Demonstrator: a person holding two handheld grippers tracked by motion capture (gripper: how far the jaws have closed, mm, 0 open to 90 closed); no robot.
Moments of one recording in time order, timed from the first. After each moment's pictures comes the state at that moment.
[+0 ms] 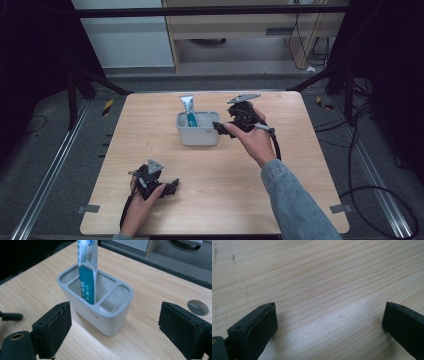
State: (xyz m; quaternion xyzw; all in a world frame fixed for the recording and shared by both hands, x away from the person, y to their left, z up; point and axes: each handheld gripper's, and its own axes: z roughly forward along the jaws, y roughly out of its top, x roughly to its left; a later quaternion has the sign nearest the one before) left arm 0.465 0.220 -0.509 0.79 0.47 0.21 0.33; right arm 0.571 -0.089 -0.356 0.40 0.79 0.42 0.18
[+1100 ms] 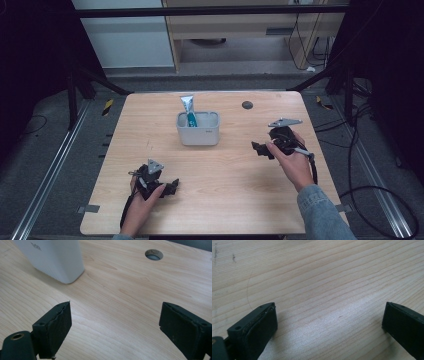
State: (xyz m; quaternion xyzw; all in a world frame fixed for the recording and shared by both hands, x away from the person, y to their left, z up) left arm 0.465 0.219 -0.509 0.79 0.47 0.21 0.32; right arm 0.532 -0.198 -0.414 0.46 0.78 0.37 0.20
